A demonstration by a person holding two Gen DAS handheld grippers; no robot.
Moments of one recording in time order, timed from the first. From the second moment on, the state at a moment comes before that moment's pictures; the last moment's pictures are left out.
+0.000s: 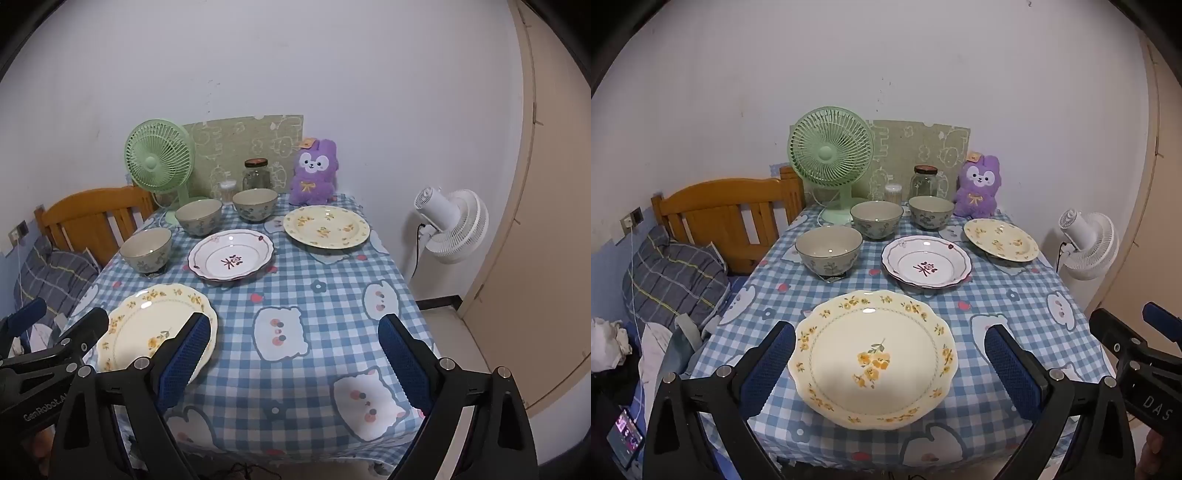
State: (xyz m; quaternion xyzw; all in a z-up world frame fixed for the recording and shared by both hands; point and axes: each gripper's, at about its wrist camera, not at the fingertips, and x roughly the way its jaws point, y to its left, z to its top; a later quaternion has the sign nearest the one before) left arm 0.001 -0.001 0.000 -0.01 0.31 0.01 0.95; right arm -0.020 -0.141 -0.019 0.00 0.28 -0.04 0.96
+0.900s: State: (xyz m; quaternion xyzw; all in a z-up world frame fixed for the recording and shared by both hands) left arm 0.000 0.003 0.004 -0.01 0.29 0.00 0.96; right arm -0.024 -0.127 -0.022 -0.02 0.29 -0.04 0.95
